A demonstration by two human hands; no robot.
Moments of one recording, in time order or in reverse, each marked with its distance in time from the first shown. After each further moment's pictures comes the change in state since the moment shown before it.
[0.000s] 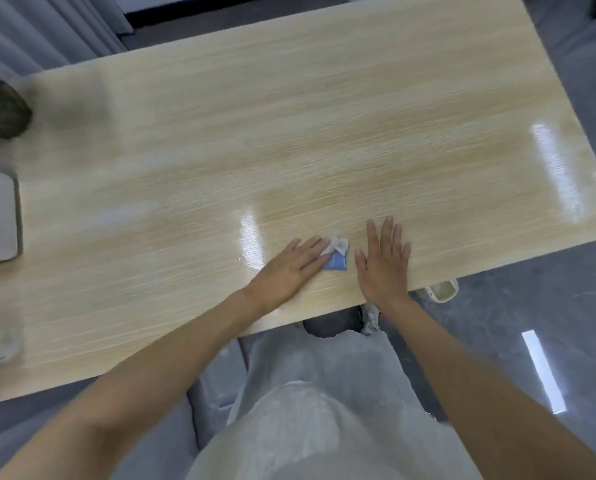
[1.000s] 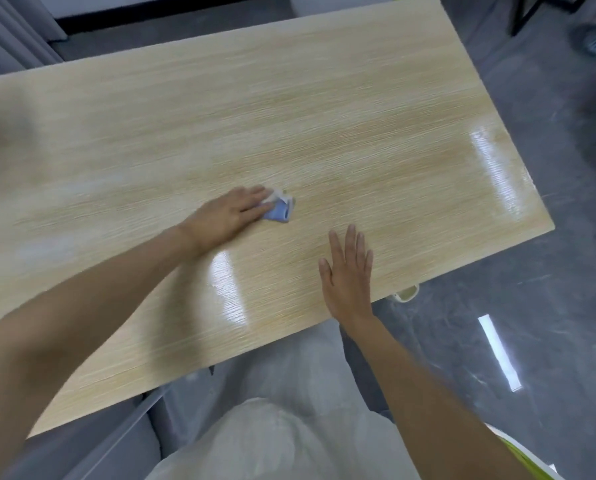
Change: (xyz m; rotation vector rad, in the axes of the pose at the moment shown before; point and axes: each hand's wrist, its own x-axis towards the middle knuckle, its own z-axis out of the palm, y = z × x) left_hand 0.064 -0.124 -0.043 0.132 -0.002 0.138; right_hand 0.000 0.000 -0.001 0.090 0.129 -0.015
